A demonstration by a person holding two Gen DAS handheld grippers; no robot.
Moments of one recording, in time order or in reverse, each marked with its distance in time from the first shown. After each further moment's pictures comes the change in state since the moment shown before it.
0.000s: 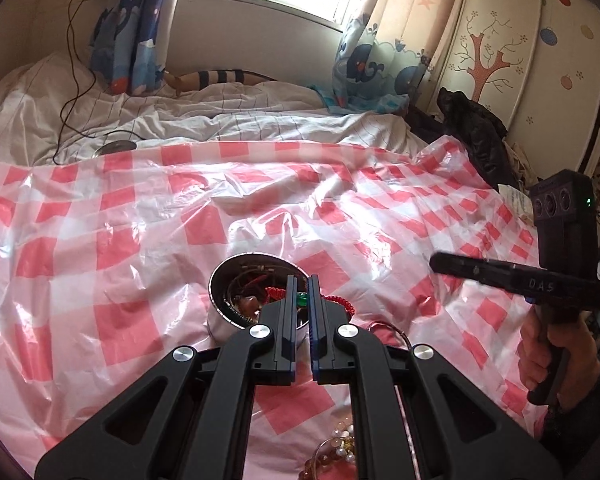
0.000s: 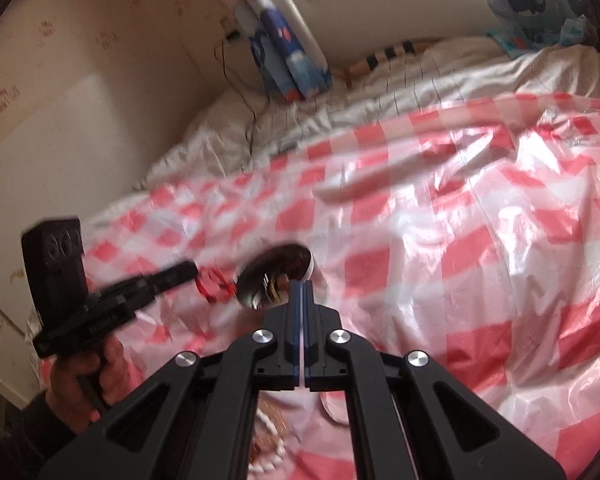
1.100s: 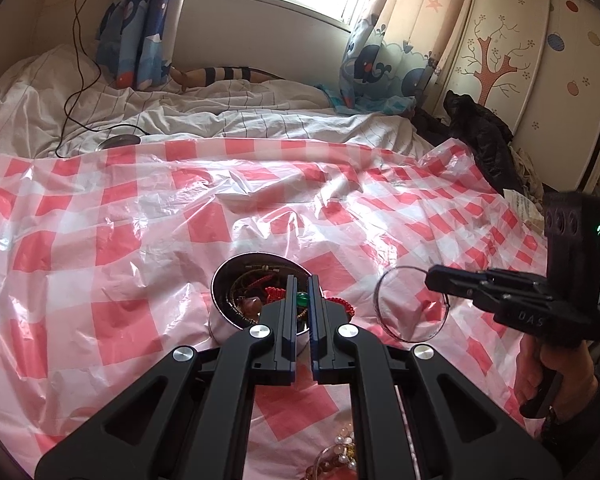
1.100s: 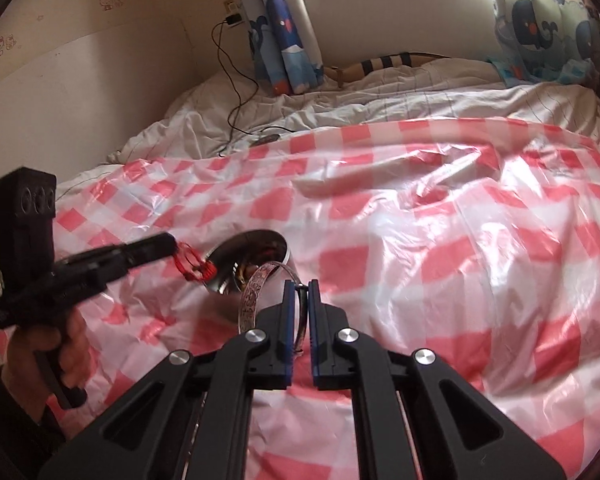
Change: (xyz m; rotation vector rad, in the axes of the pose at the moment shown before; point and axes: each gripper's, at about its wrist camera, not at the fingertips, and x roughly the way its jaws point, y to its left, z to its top) left arm 0.011 0.006 0.002 -0.029 -0.006 0.009; right arm 0.014 0.023 -0.002 -0.117 -0.038 -0.125
